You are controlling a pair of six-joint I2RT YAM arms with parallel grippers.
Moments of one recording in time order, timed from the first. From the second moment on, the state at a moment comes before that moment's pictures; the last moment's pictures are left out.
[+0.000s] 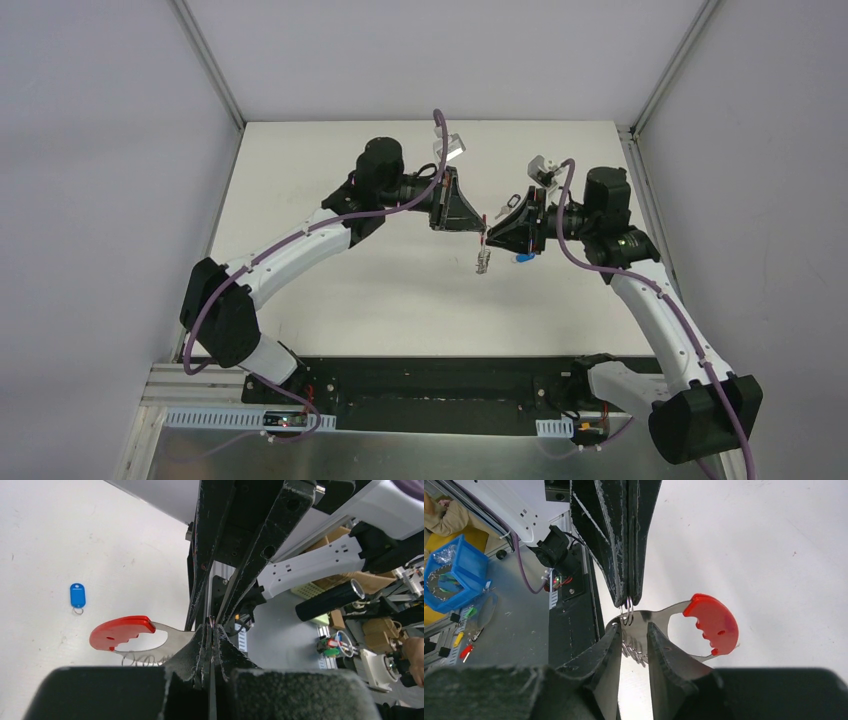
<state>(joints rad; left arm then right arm) -0.69 1.51 1.25 0.13 0.91 -0.51 0.25 1.06 0.95 -0.30 -1.14 -0.01</state>
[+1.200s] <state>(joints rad) -0.69 1.50 1.34 -0.19 0.86 -0.12 0.32 1.14 1.04 -0.47 -1.07 -0.10</state>
